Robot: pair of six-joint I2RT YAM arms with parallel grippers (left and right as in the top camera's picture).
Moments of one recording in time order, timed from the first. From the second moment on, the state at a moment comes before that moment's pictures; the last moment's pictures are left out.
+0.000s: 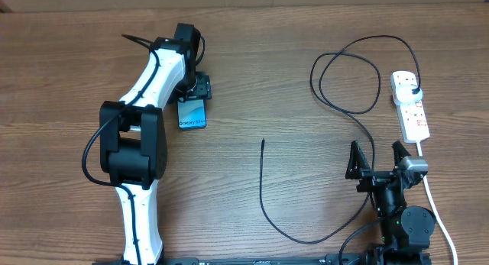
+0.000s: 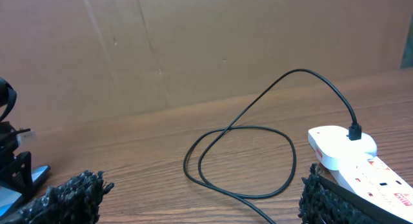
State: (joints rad) left arm -0.18 2.28 1.83 -1.03 -0.05 -0.30; right arm -0.06 0.01 0.02 -0.03 -0.12 0.20
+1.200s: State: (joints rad) left arm -0.14 2.28 1.95 -0.88 0.94 -0.55; right arm -0.06 0.01 0.02 -0.02 -0.12 0.20
